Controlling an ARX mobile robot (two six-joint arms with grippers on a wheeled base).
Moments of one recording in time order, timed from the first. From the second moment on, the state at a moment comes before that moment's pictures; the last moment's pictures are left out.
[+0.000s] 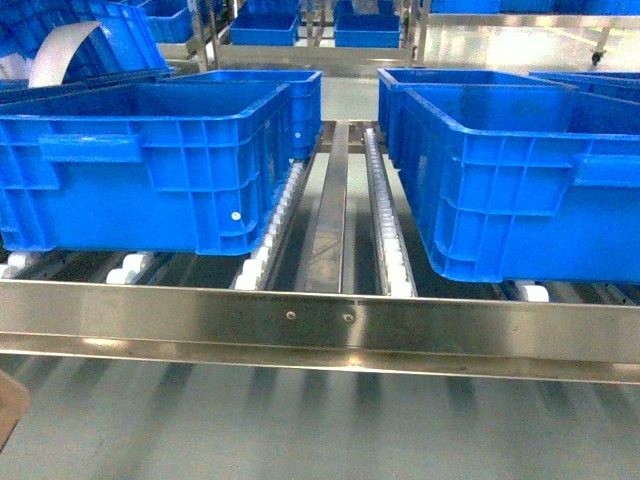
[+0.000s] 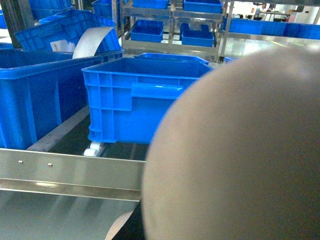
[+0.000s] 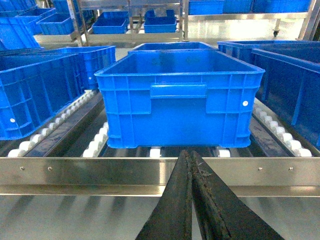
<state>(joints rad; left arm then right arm) 0.00 0.01 0.01 -0.01 0.00 -0.02 0.00 0.00 0.01 0.00 0.00 -0.01</state>
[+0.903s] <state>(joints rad) 0.00 0.01 0.01 -0.01 0.00 -0.02 0.00 0.00 0.01 0.00 0.00 -0.01</state>
